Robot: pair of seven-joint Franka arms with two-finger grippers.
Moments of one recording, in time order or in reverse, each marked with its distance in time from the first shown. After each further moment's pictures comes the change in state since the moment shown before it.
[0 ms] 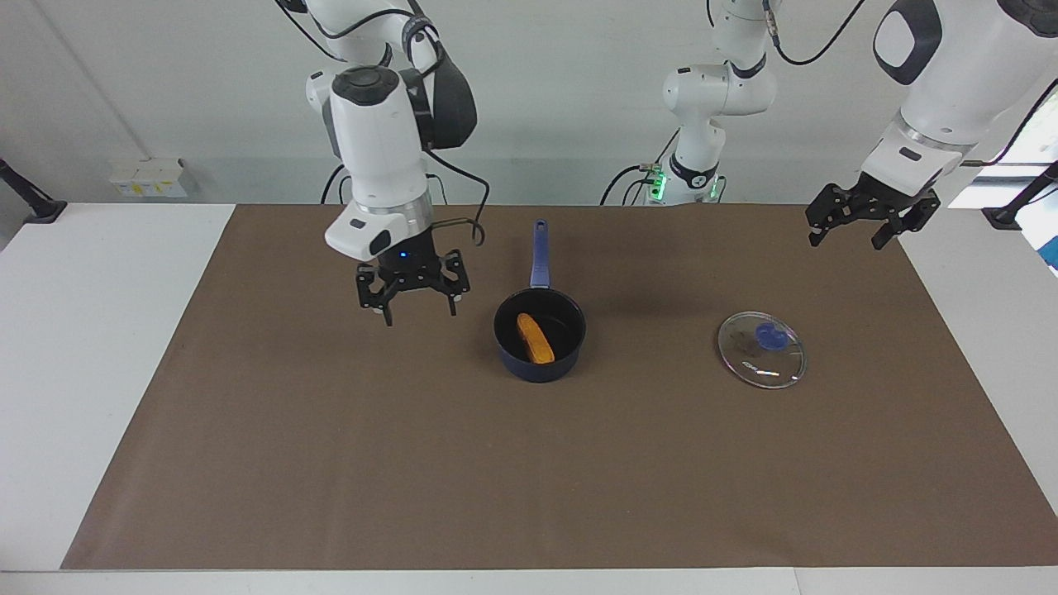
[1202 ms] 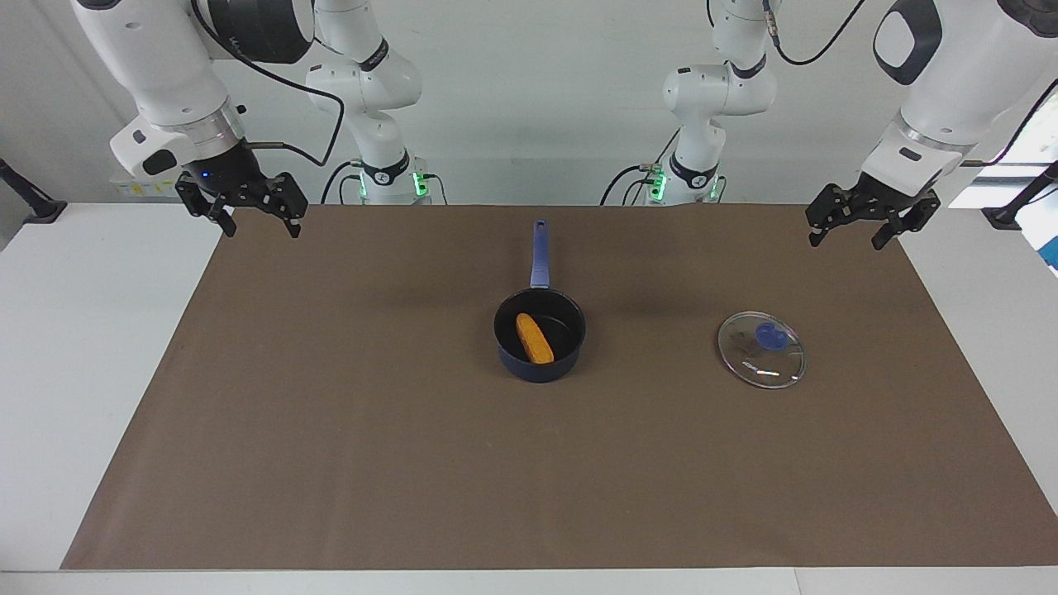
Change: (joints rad) left arm 0.000 0.000 0.000 -0.001 0.000 0.001 0.000; right arm -0.293 -0.157 -0.002 0.058 0.004 -0.450 -0.131
